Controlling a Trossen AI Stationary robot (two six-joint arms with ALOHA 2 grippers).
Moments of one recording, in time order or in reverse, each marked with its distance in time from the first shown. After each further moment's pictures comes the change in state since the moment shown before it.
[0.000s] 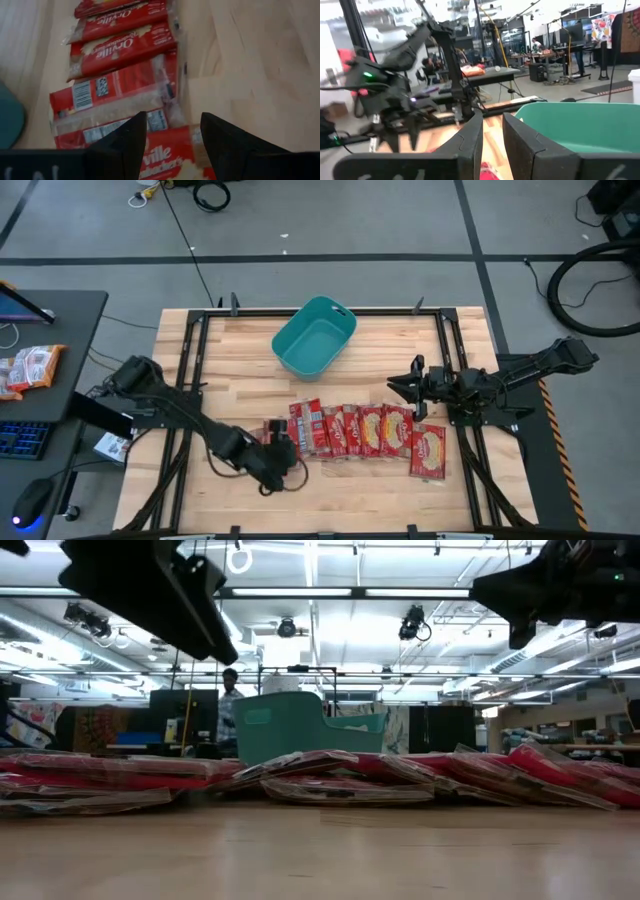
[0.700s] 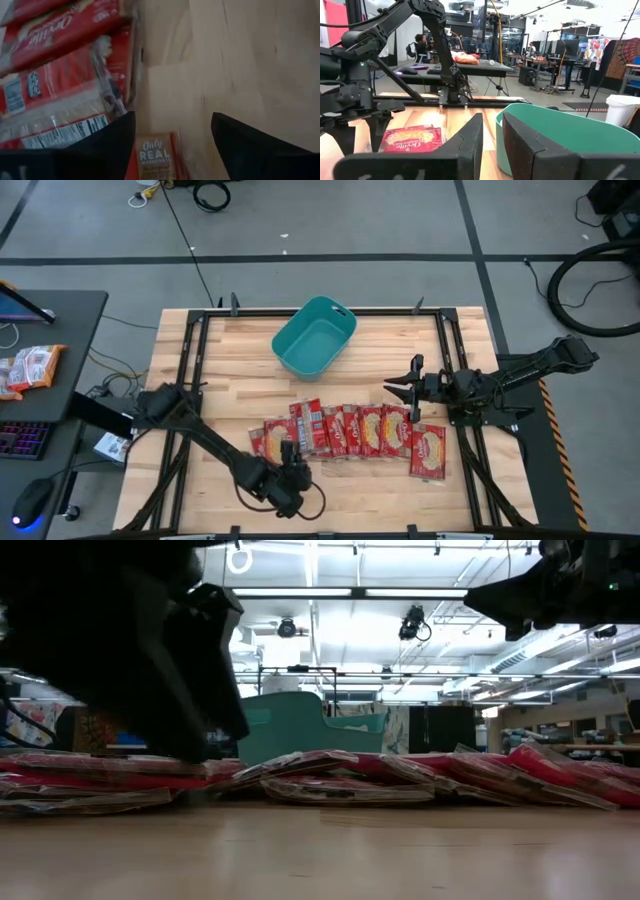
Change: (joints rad) left arm -0.055 0.307 0.231 -0.126 0.000 -0.072; right arm -0.003 0.037 0.012 -0.025 0.001 -0.216
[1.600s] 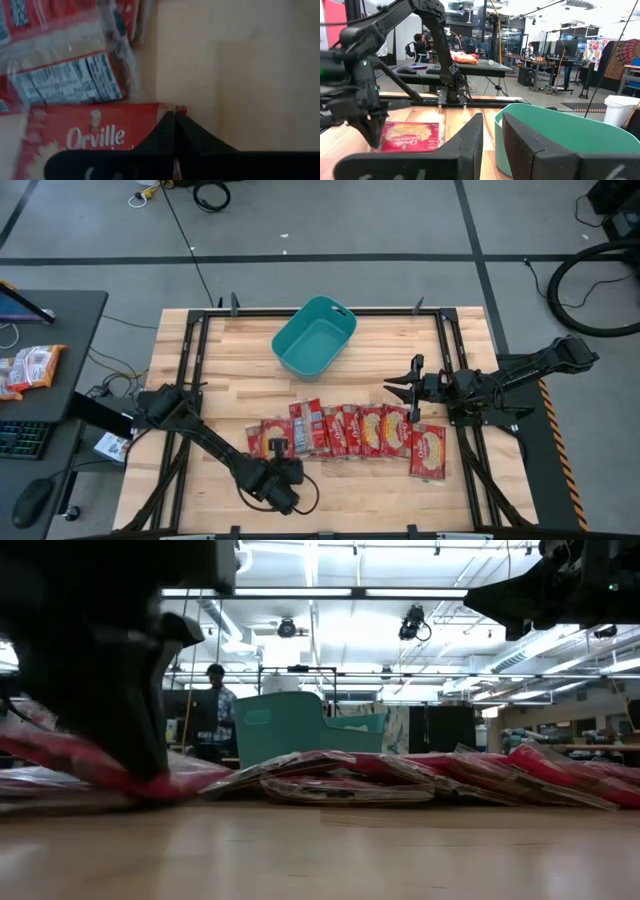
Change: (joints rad) left arm 0.010 -0.015 0.018 -0.199 0.113 -0.184; right arm 0.000 0.000 0.000 0.002 0.004 -0.006
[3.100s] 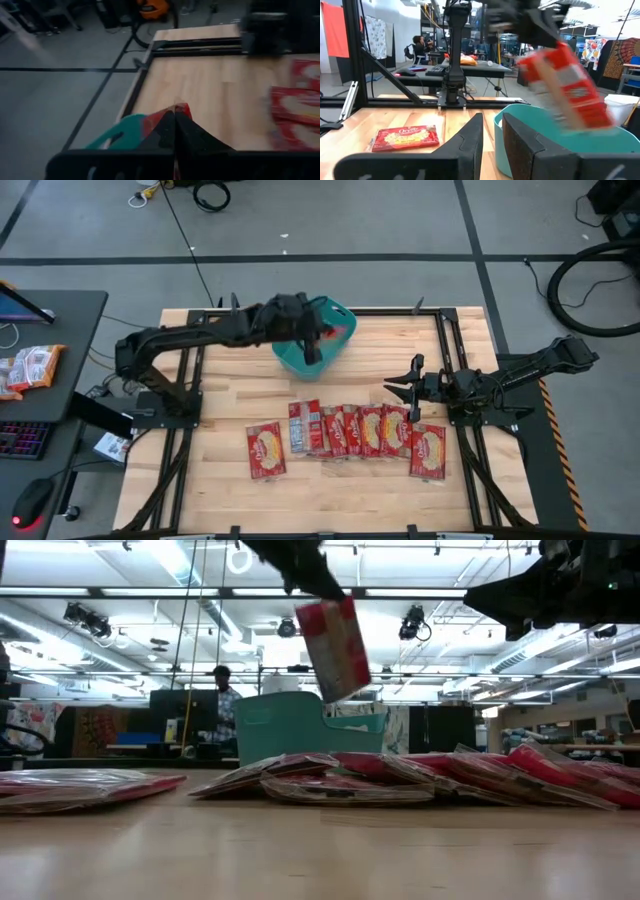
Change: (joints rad) left arm 0.924 -0.386 0.075 0.460 0.290 0.811; right arm 0.000 0.002 -0.001 0.010 0.006 0.010
